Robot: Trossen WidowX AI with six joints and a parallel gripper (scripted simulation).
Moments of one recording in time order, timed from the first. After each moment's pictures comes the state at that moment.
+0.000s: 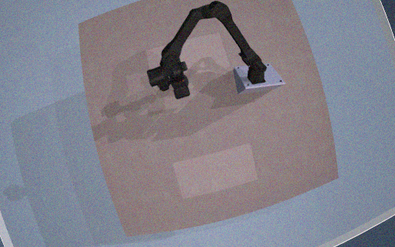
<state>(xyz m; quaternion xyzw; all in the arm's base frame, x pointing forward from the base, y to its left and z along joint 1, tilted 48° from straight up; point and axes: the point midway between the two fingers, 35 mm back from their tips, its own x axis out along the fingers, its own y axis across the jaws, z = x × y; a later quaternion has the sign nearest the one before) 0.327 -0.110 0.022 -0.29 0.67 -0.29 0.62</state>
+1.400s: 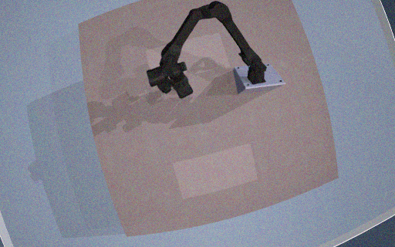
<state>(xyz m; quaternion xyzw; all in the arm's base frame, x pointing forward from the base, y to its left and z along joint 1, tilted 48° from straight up) 0.329 -0.110 0.022 -0.35 0.70 -0.22 0.59</state>
